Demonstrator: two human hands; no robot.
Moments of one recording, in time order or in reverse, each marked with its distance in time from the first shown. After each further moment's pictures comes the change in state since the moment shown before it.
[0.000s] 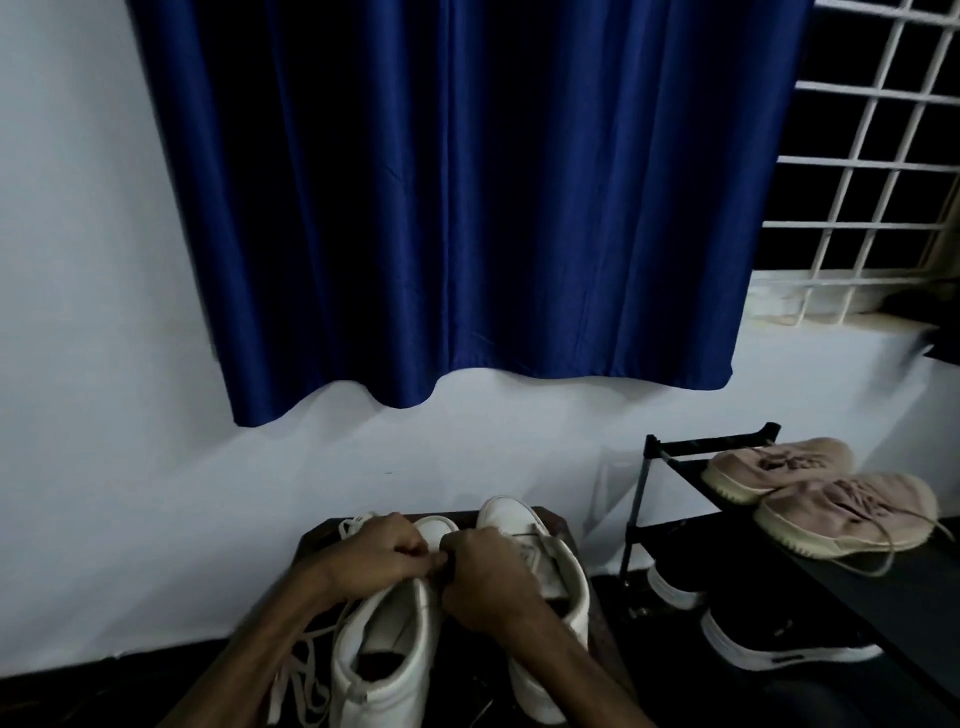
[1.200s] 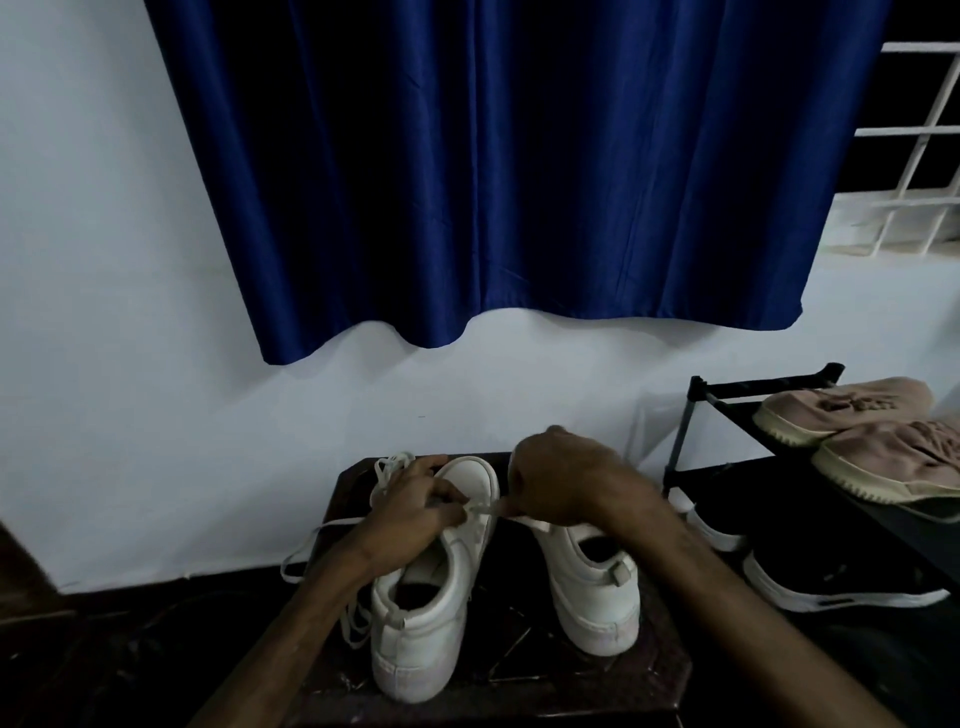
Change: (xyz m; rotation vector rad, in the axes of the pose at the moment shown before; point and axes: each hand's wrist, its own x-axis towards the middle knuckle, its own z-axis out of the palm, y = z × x) left_hand -0.003 -0.024 0.032 -0.234 0.184 0.049; right_hand 0.009 0.016 -0.058 -0.285 -0.257 -0.081
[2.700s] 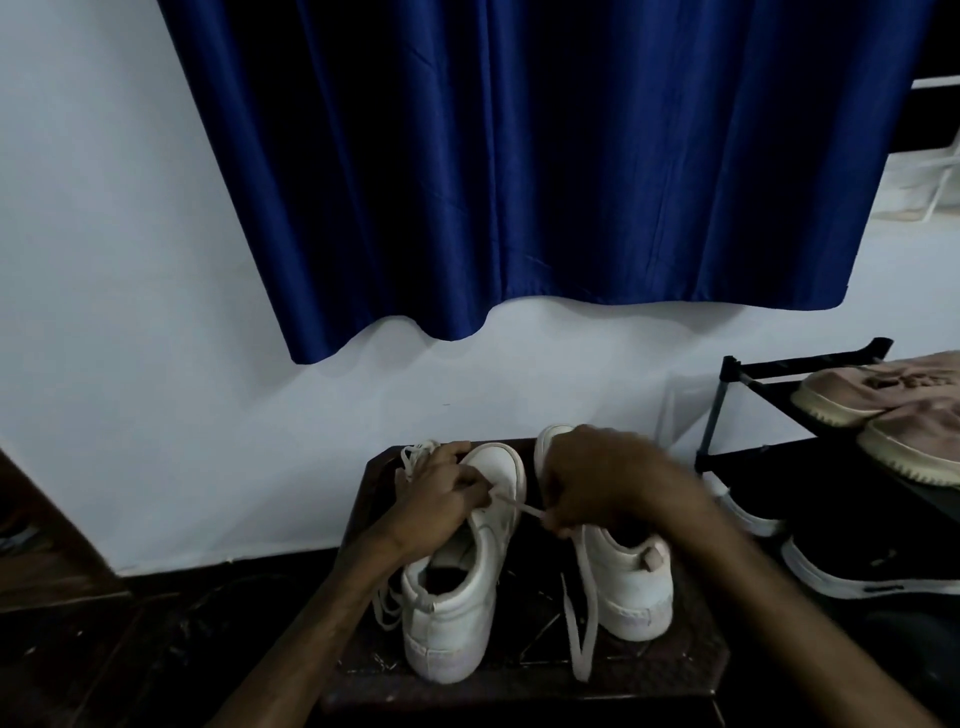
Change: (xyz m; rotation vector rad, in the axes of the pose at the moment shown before) left_hand -0.004 0.010 0.001 0.141 0.048 -0.007; right_hand -0.027 -0.011 -0.014 0.011 -0.084 0.046
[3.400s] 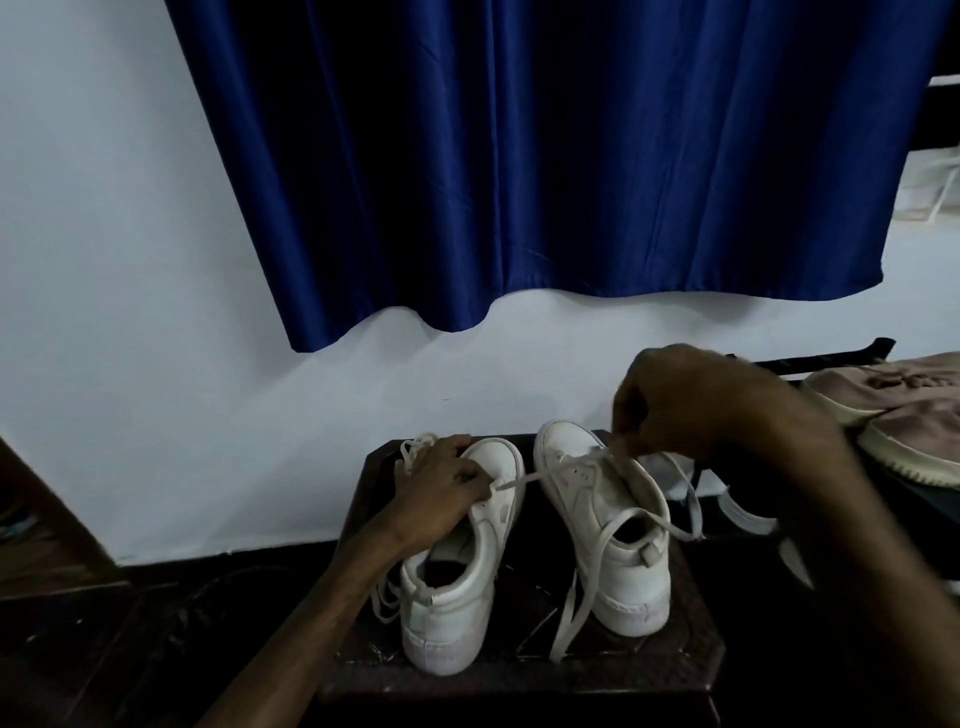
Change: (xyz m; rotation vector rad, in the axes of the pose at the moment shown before) left_hand 0.000 -0.003 0.002 0.055 0.008 -0.017; right_hand -0.038 0.032 -0.055 0.064 0.064 0.139
